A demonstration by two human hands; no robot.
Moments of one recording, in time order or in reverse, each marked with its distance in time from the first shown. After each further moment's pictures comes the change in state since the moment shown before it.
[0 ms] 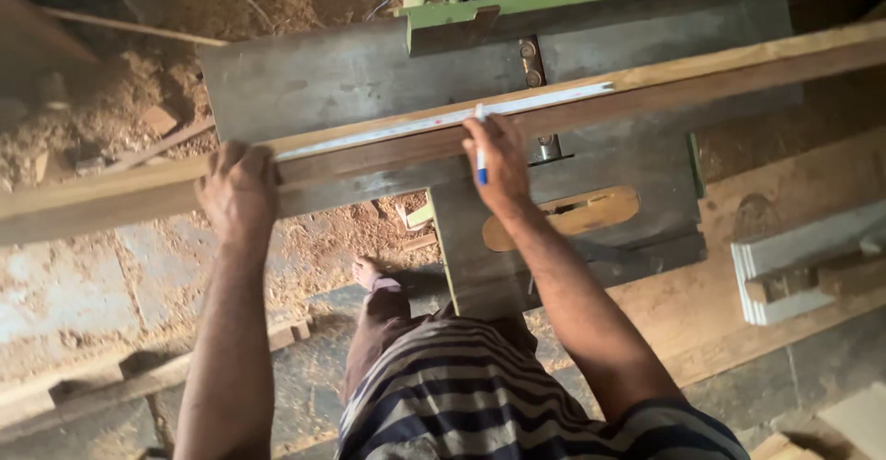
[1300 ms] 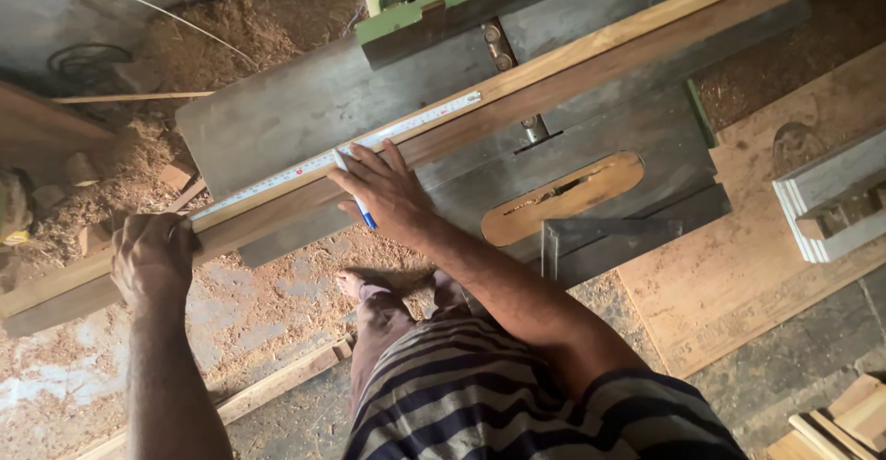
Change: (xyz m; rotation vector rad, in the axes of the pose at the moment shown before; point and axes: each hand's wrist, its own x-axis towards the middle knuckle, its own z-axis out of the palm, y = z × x) left_hand 0.009 -0.106 -0.030 0.135 -0.111 0.067; right_hand 0.020 -0.103 0.057 0.074 -0.369 -0.140
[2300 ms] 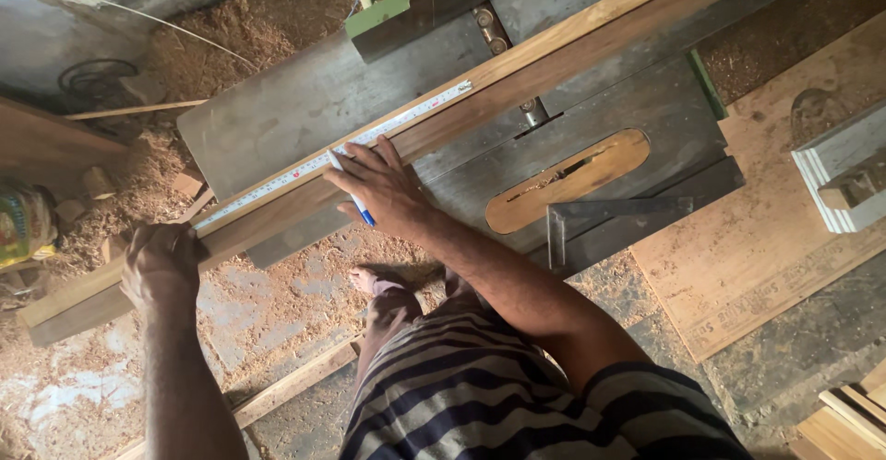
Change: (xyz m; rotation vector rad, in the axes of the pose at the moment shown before) left_hand 0.002 0.002 -0.006 -0.016 -0.130 -0.185; right_hand 0.002 0.004 0.025 0.022 -0.005 0.002
